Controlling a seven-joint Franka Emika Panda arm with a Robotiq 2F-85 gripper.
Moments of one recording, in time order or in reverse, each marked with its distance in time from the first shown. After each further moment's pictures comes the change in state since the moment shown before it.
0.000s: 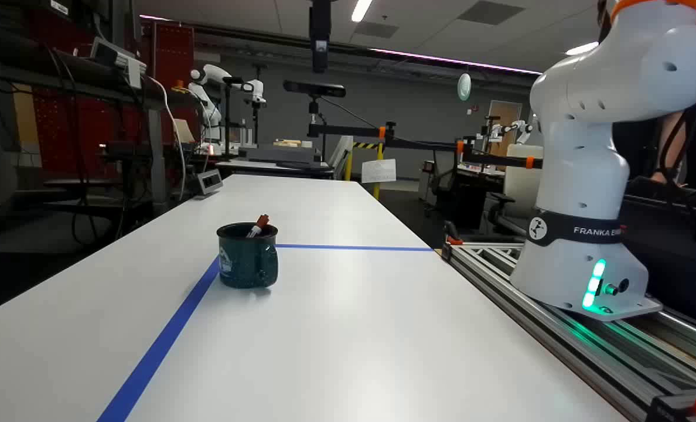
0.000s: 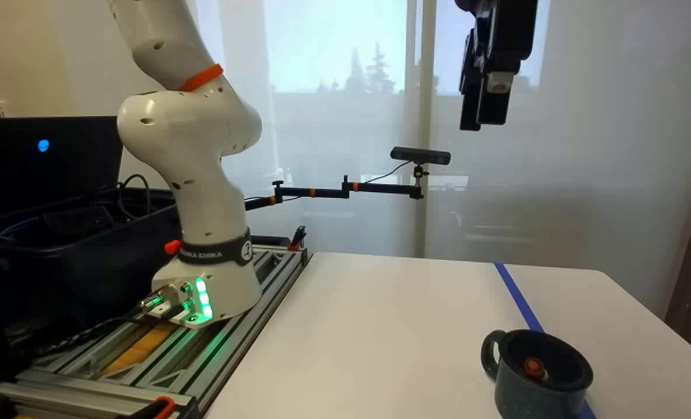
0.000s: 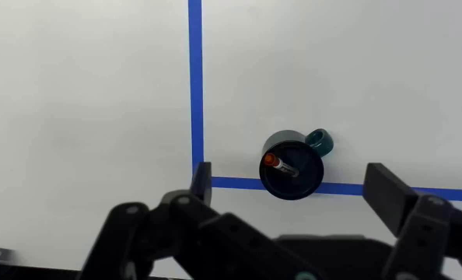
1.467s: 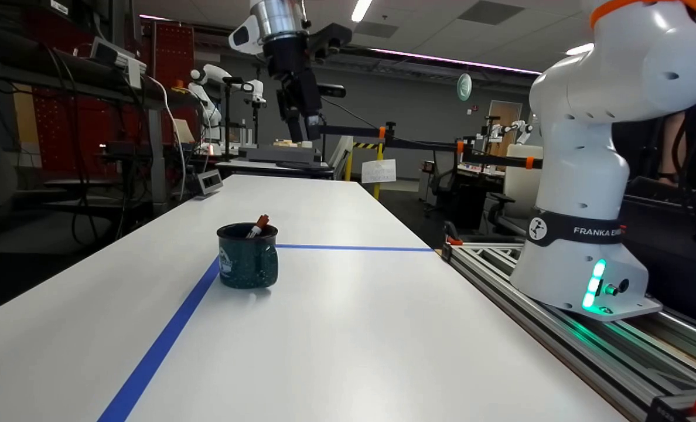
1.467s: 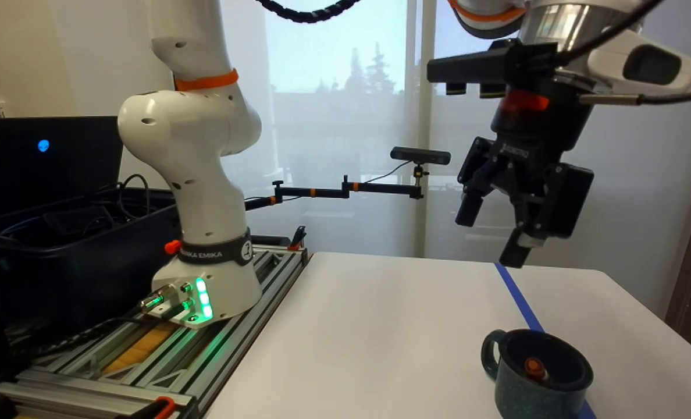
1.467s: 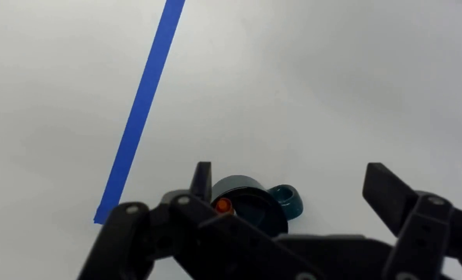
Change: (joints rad) arm 0.012 0.339 -0.033 0.064 0.092 0.044 -0.389
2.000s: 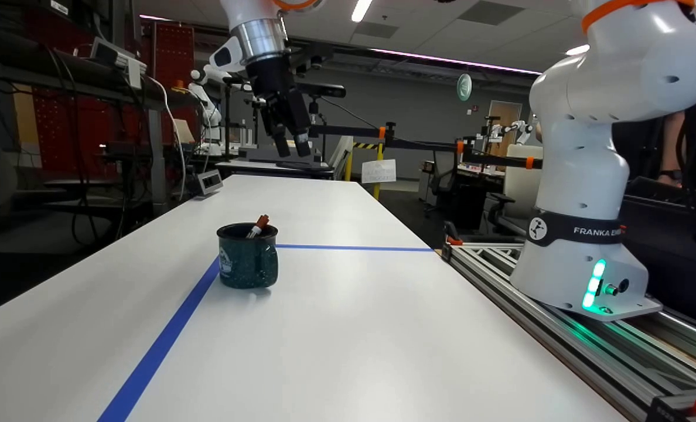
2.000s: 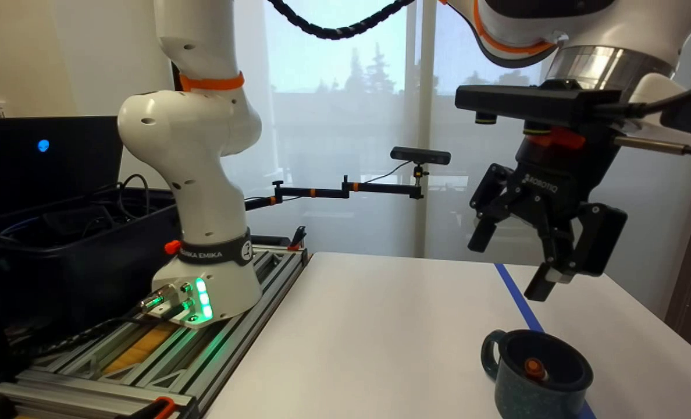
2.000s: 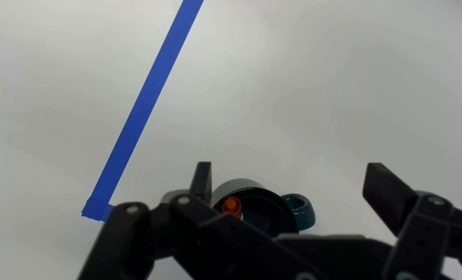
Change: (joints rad) arm -0.004 0.129 0.023 0.081 -0.034 0.000 -0.067
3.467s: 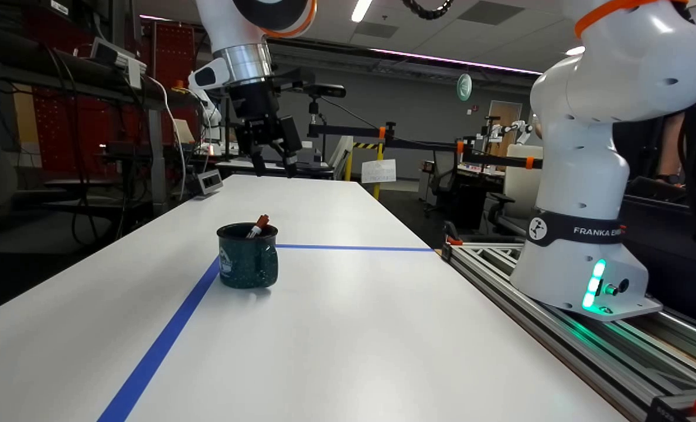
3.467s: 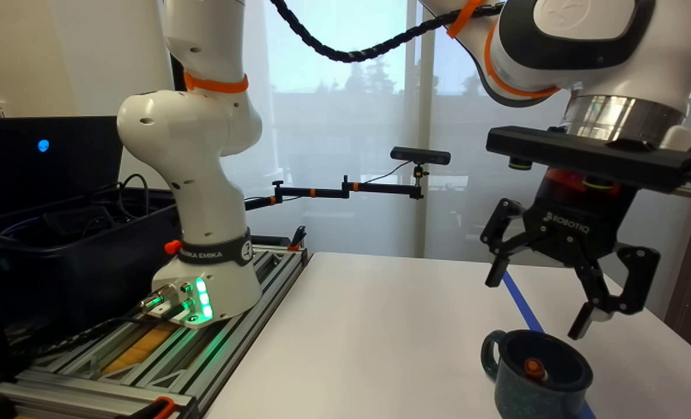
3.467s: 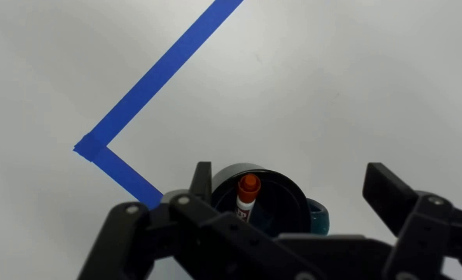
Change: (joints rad) arm -0.017 0.103 0.048 0.024 -0.069 0.126 -0.229
